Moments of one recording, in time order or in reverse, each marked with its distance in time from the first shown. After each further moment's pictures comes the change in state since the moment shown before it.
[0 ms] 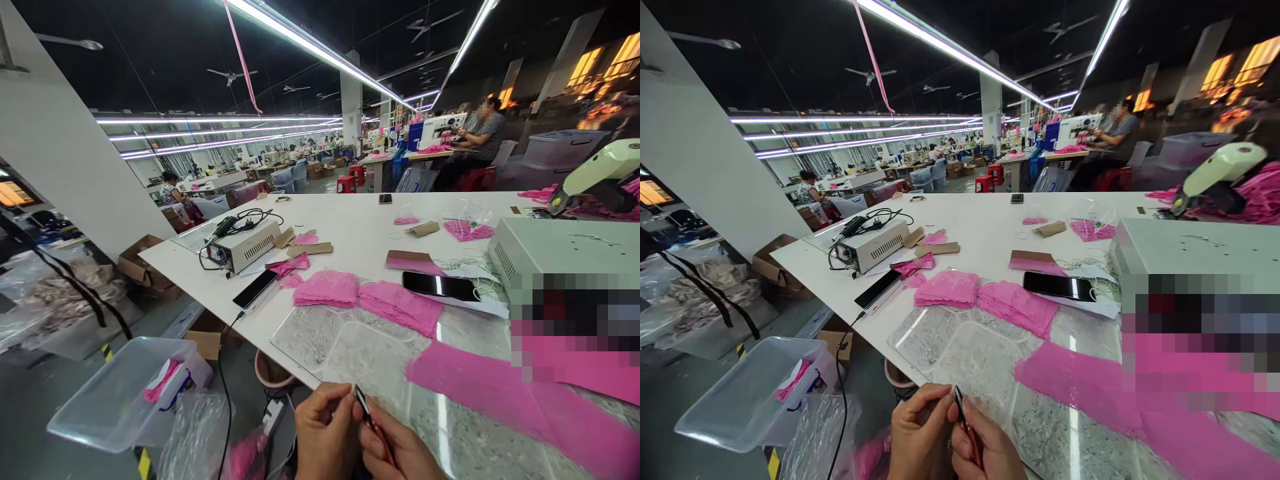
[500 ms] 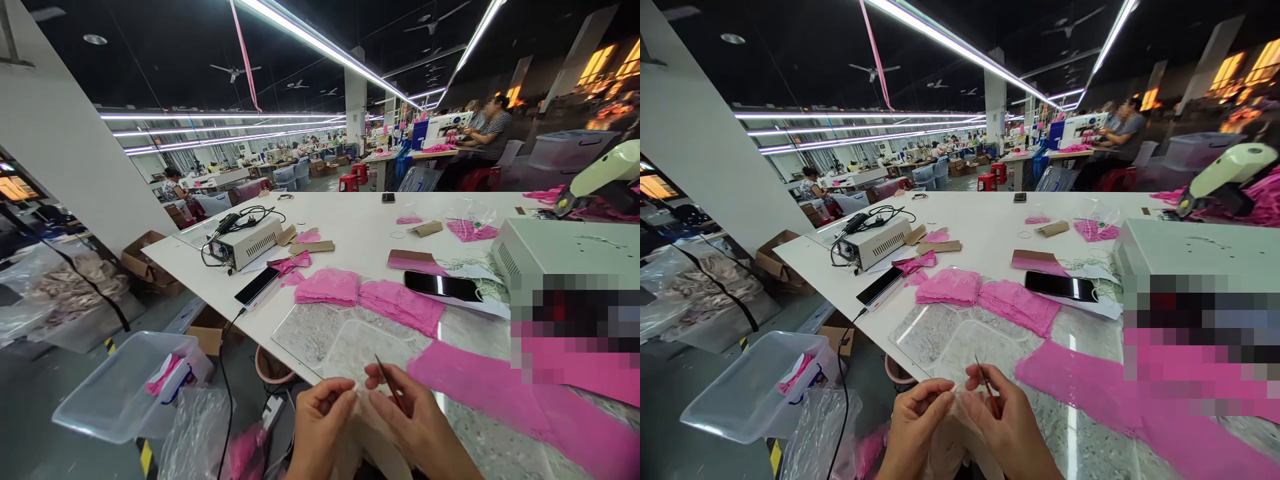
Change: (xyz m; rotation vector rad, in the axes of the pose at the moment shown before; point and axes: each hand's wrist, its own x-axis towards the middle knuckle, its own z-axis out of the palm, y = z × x) left_hand 0.003 0.015 -0.006 0.014 -0.061 -0.222; right_hand -0.025 -0.037 0.012 -0.711 0.286 -0.536
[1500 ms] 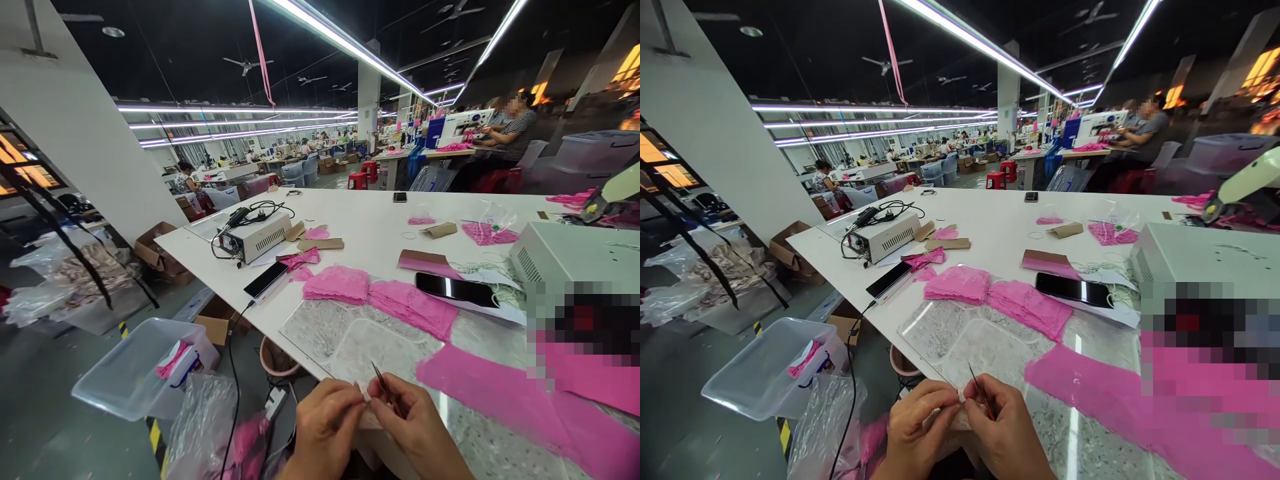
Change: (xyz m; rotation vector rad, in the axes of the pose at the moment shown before) left_hand -0.002 0.016 -0.012 0.455 -0.101 0.861; right_hand 0.010 0.013 0.013 -0.330 -0.092 -0.125
